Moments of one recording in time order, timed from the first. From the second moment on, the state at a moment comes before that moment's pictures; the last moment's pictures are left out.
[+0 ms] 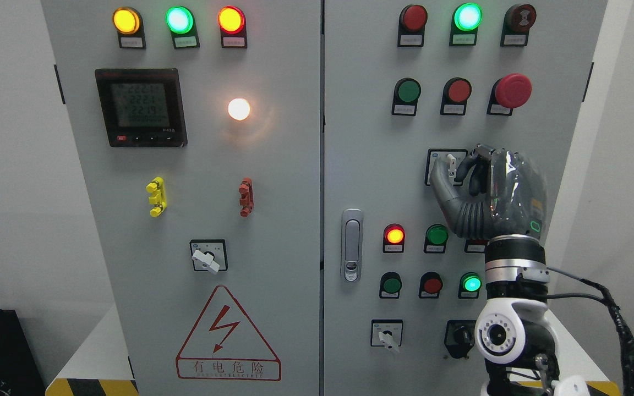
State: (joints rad) left arm 0.00 -0.09 0.00 0.00 0.00 -0.11 0.06; right arm -0.73 0.08 0.05 -1.76 0.98 0.29 -0.01
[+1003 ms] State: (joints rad) left arm 0.00 -0.09 0.00 0.00 0.00 -0.11 0.06; right arm -0.73 0.07 0.04 -1.76 0.97 0.28 -0.02
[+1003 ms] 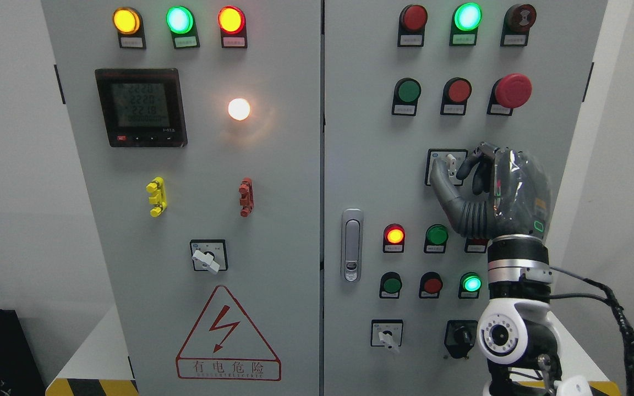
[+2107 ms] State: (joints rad) left arm 0.00 -0.09 0.00 0.00 0.00 -0.11 0.06; right arm -0.67 0.05 0.02 -1.82 0.97 0.25 -0.05
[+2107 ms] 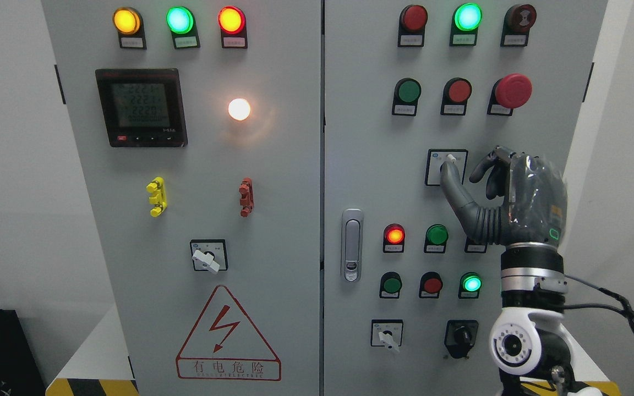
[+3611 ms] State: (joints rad) left arm 0.00 -0.09 0.00 0.00 0.00 -0.11 0.06; right arm -0.40 -0.19 -0.02 -2.04 0.84 -0.14 -0.03
